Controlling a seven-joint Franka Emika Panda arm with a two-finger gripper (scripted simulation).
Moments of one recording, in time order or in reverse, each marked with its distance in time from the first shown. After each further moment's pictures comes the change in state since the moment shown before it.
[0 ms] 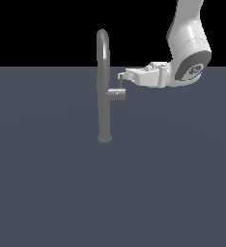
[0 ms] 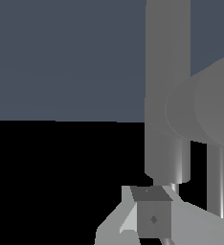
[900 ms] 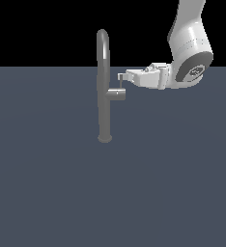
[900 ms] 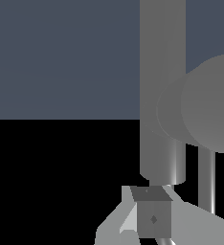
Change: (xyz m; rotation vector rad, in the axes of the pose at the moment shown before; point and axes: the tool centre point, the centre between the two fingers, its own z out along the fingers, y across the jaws) arm 0.002 0.006 0.001 0.016 -0.016 0.014
